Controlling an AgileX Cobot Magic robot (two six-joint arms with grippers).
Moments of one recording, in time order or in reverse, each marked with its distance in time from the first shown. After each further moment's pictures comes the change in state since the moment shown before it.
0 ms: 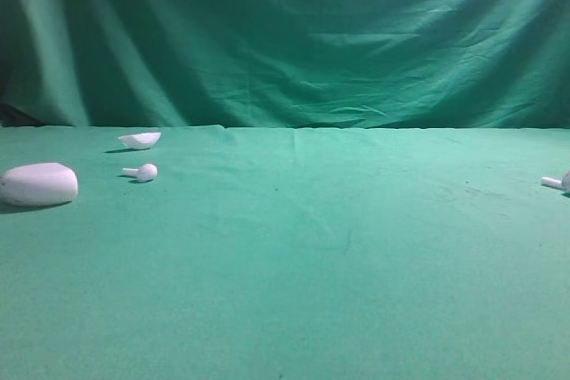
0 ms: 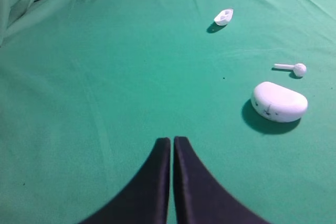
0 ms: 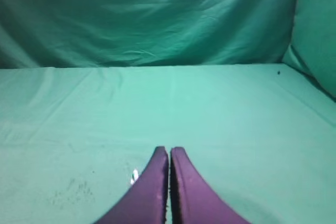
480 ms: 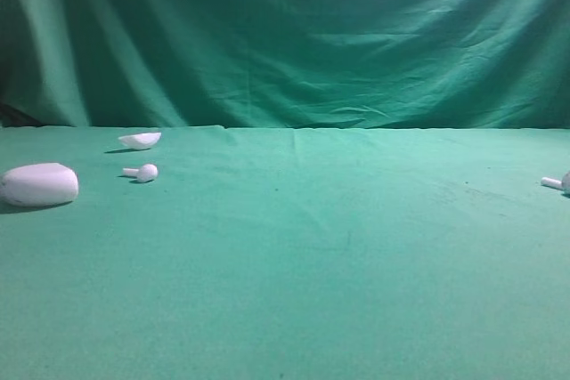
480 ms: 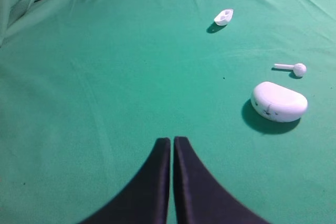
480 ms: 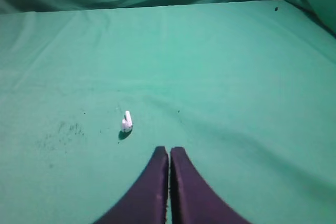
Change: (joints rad) left arm 0.000 0.000 0.000 0.000 0.000 0.000; right arm -0.037 0.000 0.088 0.020 0.050 0.000
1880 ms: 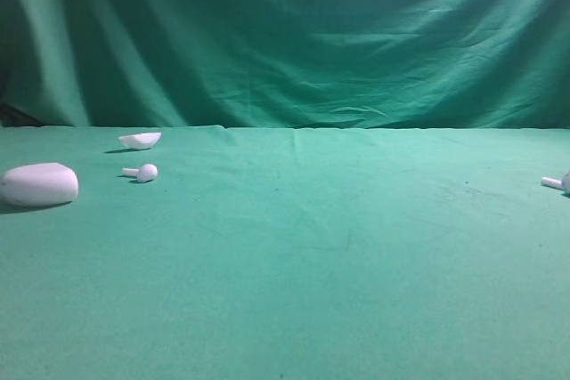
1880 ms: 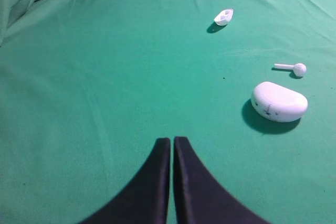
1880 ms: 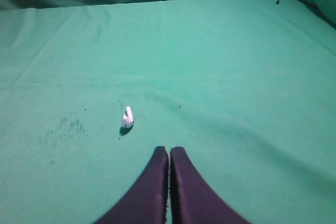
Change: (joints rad) left arm 0.000 0.000 0.000 0.000 0.000 0.000; right arm 0.000 0.000 0.001 0.011 0.041 0.002
